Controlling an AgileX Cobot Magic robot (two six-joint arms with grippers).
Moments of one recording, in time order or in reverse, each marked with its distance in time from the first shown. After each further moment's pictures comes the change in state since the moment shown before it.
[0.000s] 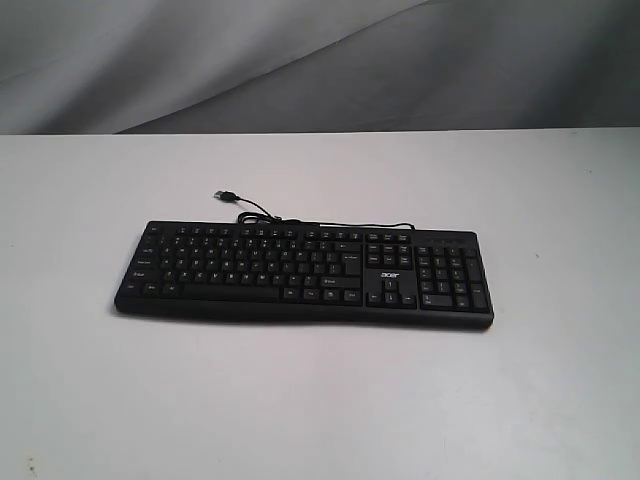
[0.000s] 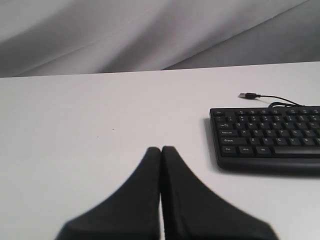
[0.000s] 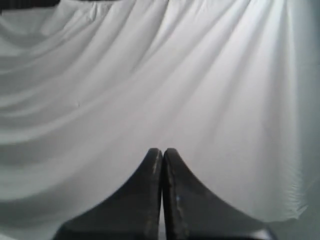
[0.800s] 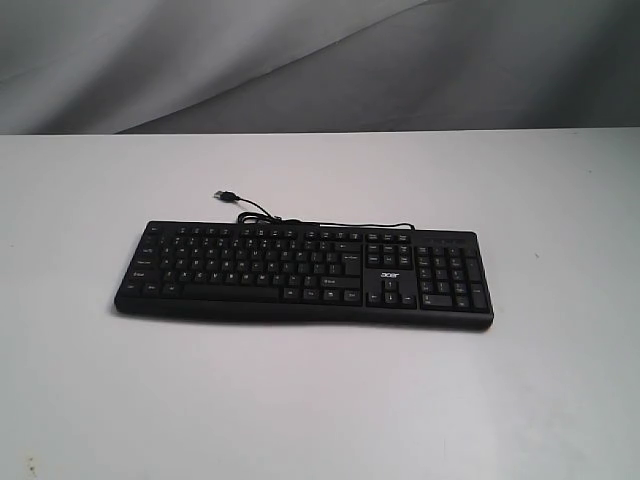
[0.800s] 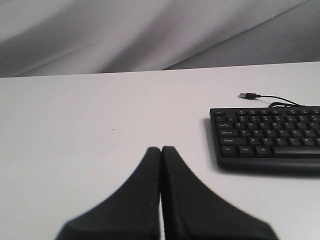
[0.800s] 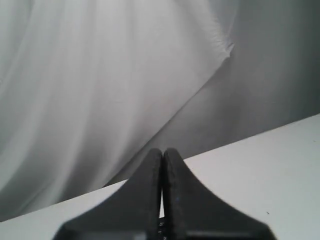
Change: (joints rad) left arm 0.000 0.000 0.000 0.000 0.000 0.000; right arm -0.437 -0.529 0.652 0.032 0.201 0.487
